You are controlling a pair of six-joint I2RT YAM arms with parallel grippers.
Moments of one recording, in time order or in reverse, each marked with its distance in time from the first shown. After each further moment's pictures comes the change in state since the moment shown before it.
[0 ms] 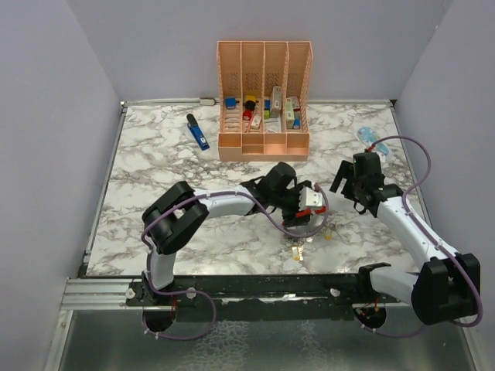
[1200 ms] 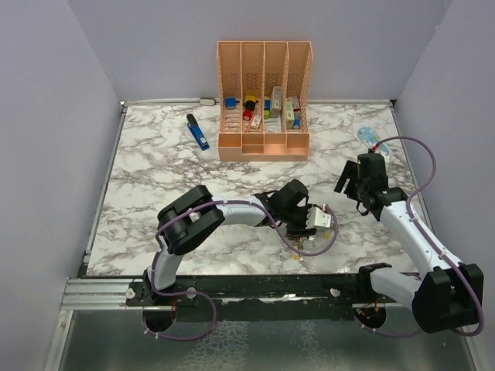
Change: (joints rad) left arm -0.140 0.110 0.036 -0.032 -0.068 0.048; right arm -0.018 -0.050 -0.009 -0.005 -0.001 -0.029
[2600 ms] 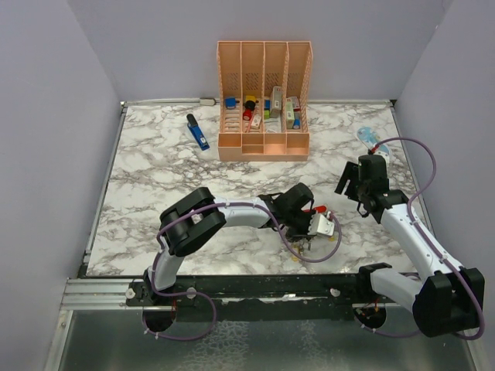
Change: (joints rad) left arm -0.035 0.011 0.045 -0.106 0.024 0.060; right arm 0.000 -0.026 -0.019 0.013 0.000 -0.030
